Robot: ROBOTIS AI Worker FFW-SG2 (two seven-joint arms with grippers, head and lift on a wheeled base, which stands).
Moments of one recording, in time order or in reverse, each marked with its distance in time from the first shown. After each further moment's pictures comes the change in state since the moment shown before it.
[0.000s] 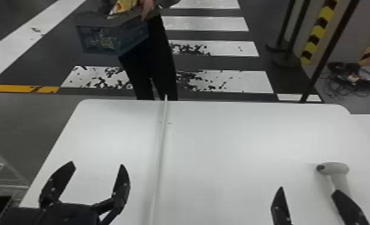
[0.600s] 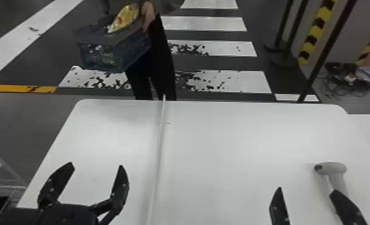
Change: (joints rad) left arm 0.000 0.000 0.001 0.001 0.011 0.001 -0.013; right arm 0.007 -0.002 0.000 -0.003 0.000 -0.005 0.000
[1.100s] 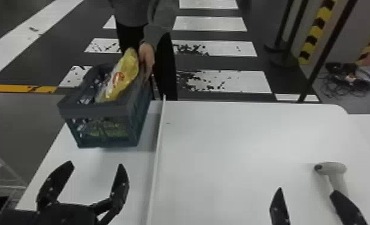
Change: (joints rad) left arm 0.003 0.000 -0.001 0.004 0.000 -0.032 -0.005; right arm 0.010 -0.002 0.000 -0.001 0.007 -0.014 0.000
